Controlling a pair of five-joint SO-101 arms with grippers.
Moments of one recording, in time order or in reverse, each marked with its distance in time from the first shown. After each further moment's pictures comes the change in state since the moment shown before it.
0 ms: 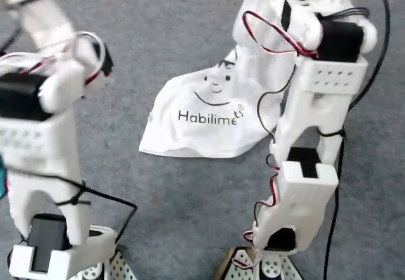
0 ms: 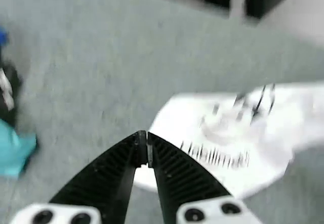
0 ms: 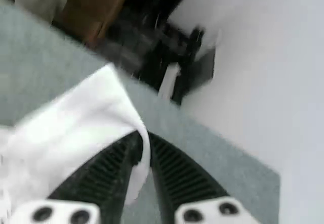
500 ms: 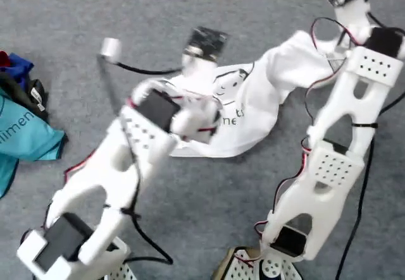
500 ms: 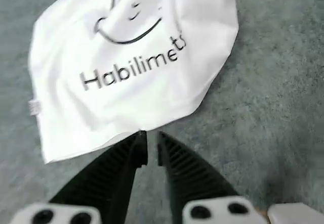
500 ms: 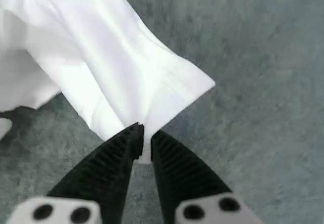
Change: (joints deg) left arm 31.1 2.3 36.0 -25.6 -5.1; right arm 20.7 22.2 5.4 1.4 5.4
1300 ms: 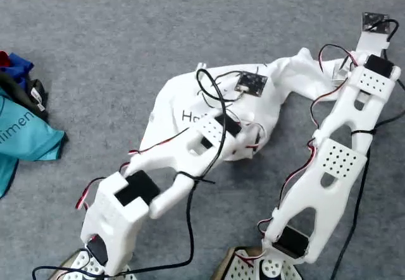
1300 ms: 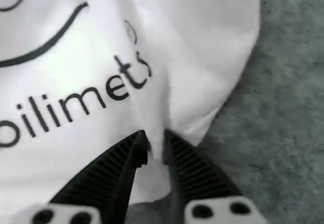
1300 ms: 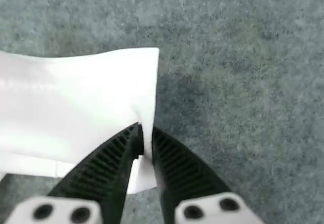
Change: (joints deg) left arm 6.4 36.1 -2.7 -29.7 9.1; right arm 4.7 16.7 0.2 -16.8 -27.6
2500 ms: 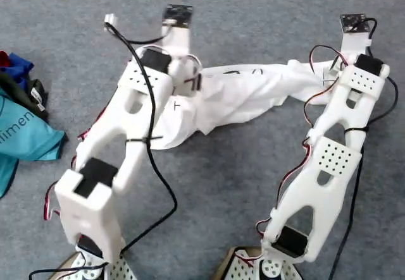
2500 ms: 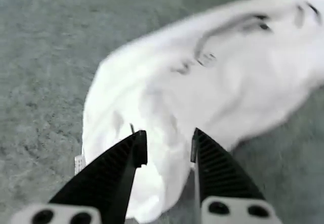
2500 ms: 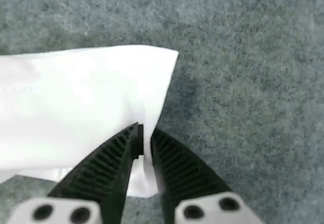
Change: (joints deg) left arm -20.7 -9.9 -17.1 26.6 -17.1; right arm -2.3 1.8 0.3 -0.1 9.3
